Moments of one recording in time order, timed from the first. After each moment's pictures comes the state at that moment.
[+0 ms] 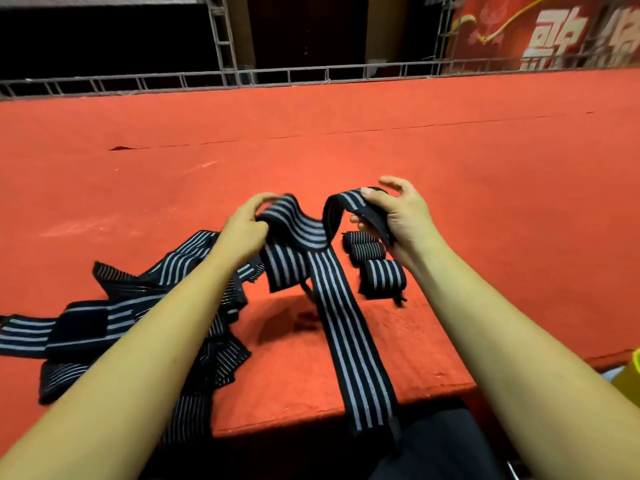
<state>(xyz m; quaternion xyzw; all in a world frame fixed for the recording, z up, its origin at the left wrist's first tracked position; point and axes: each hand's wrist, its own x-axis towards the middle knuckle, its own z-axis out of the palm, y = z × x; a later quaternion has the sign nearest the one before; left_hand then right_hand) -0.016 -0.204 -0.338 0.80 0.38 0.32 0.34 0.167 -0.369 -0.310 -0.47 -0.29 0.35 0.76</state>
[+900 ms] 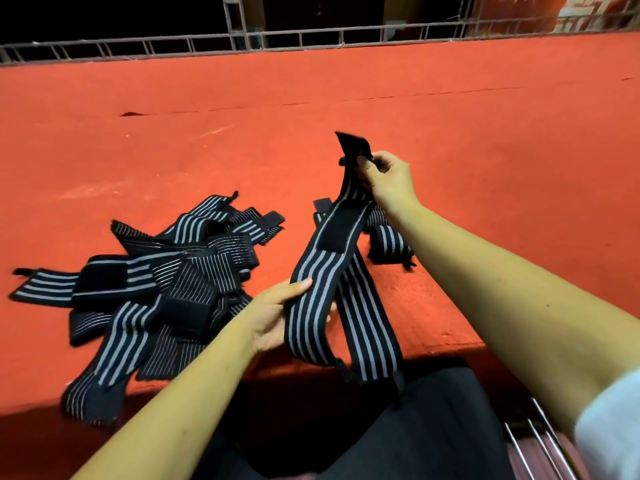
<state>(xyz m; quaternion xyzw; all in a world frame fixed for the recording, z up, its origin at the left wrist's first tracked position) -0.071 -0.319 -0.451 0.40 0.24 0.16 0.87 0.182 -0.314 -0.356 -0.64 -0.38 0.17 0.65</state>
